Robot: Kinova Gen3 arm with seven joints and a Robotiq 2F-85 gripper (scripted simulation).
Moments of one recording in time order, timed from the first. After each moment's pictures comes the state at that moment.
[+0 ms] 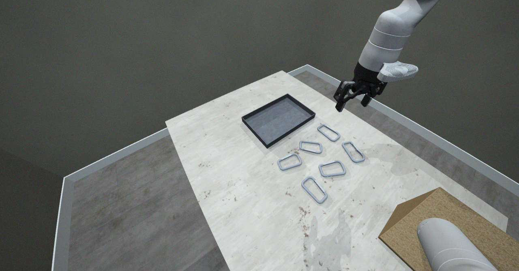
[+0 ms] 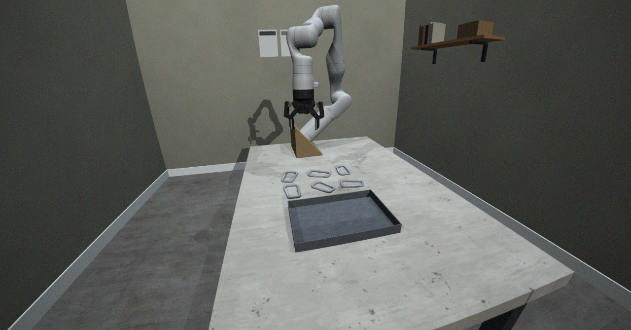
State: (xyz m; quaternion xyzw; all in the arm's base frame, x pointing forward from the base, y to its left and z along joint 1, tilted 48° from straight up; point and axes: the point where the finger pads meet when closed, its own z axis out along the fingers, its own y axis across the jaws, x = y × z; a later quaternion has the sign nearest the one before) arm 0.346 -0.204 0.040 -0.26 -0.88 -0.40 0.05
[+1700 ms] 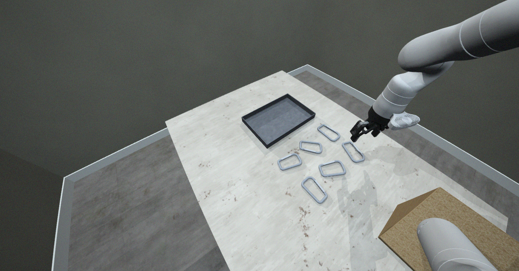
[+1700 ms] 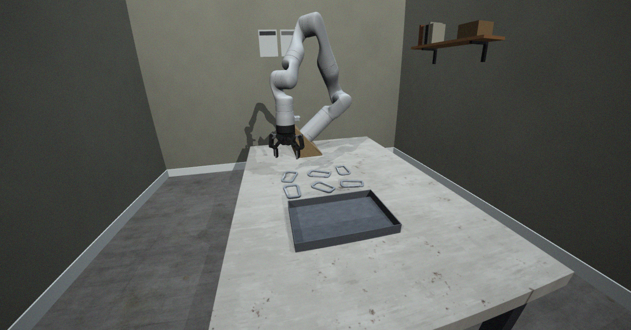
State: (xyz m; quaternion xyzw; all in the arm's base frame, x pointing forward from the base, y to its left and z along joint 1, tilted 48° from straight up) arm 0.280 -0.135 -0.100 -0.26 -0.88 -0.40 0.05
